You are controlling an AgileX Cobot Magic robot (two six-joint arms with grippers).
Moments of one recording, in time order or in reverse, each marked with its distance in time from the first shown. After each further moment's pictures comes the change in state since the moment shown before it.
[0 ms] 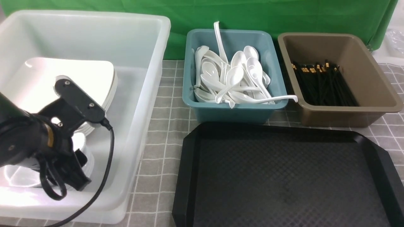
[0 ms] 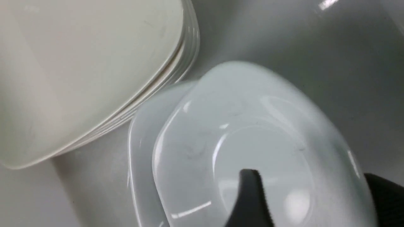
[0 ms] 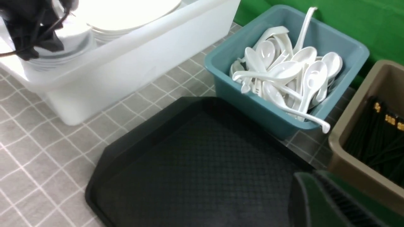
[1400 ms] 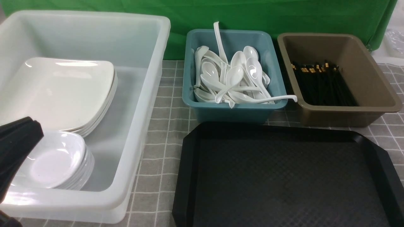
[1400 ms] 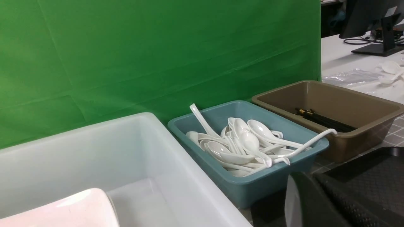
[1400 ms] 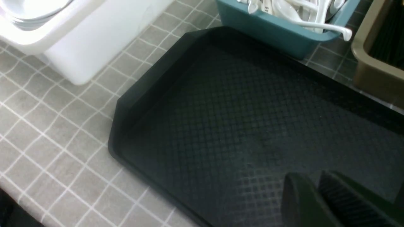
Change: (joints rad) right arm -0.045 -0.026 0.048 0.026 0.148 0.178; left arm 0.001 -0.916 0.362 -0.923 -0.564 0.568
